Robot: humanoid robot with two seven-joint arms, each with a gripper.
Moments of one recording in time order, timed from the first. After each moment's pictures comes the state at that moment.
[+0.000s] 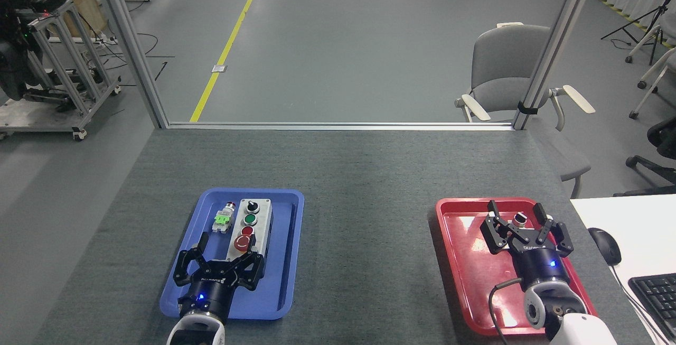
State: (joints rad) left arm -0.13 0.04 -0.10 -1.33 -1.47 0.06 0.16; right arm -0.25 -0.25 0.05 -1.20 1.14 -0.07 -0.16
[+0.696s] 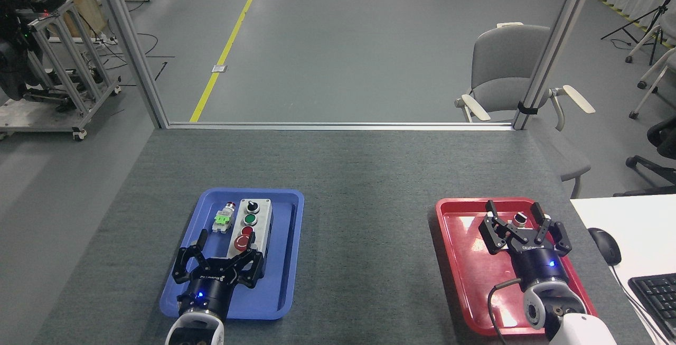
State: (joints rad) left arm -0.14 0.04 -0.10 -1.34 -1.47 0.06 0.16; right arm -0.25 -0.24 0.05 -1.19 1.15 -0.10 -0.17
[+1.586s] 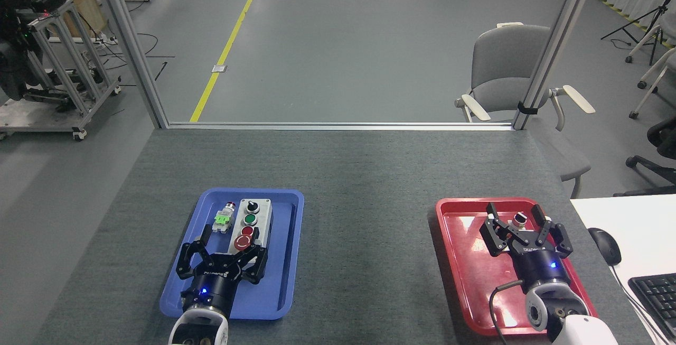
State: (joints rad) left arm -0.14 0.03 -0.11 -1.35 -1.48 0.06 0.16; right arm -0.25 -0.25 0.05 -1.19 1.14 -0.10 -0.17
